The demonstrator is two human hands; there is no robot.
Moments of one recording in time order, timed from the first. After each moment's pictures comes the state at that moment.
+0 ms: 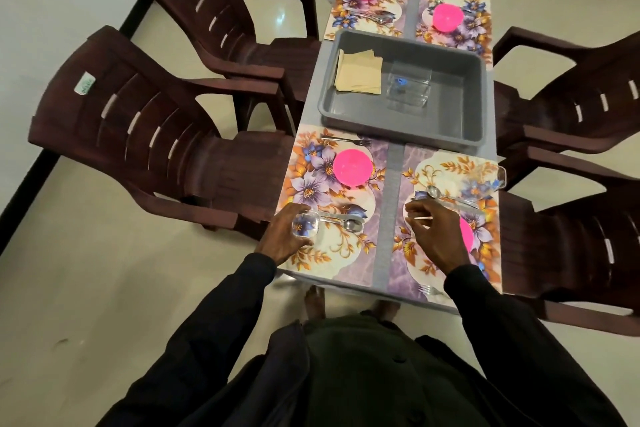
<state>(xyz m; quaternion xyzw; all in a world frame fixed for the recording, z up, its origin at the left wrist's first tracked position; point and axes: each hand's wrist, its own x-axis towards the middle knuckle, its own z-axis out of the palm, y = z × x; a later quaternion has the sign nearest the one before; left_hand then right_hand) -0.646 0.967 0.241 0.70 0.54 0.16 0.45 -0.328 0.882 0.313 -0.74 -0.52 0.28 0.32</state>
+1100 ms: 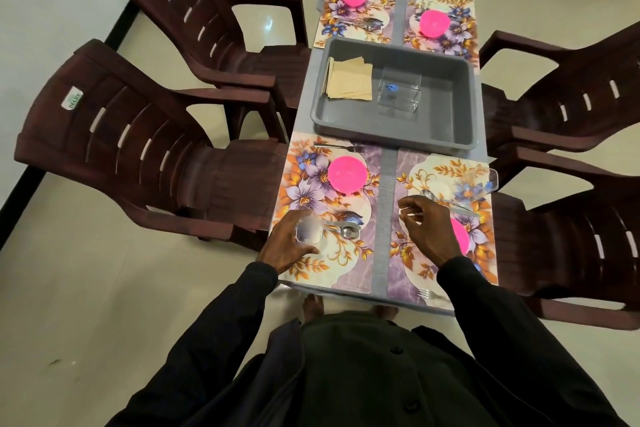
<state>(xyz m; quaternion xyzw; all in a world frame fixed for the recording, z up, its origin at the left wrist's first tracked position) -0.639 0.977 0.229 0.70 0.51 0.16 0.48 -0.325 0.906 0.303 -0.76 -0.53 0.25 0.27</state>
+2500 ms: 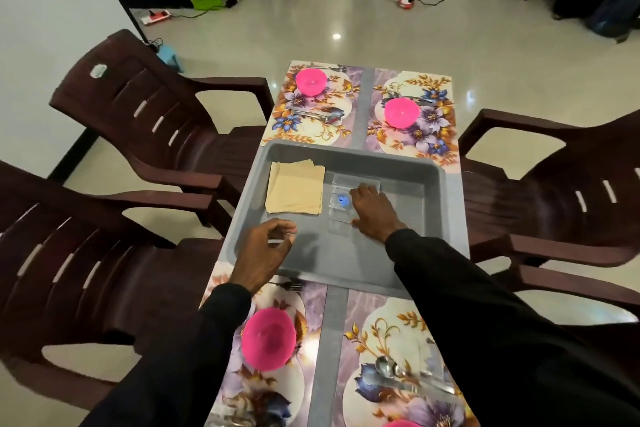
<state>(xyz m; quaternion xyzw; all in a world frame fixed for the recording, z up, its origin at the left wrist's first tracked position) -0.398 1.247 0.281 0.64 0.56 0.27 0.45 -0.115 1.300 0.208 -0.66 -0.75 0.08 -0.04</state>
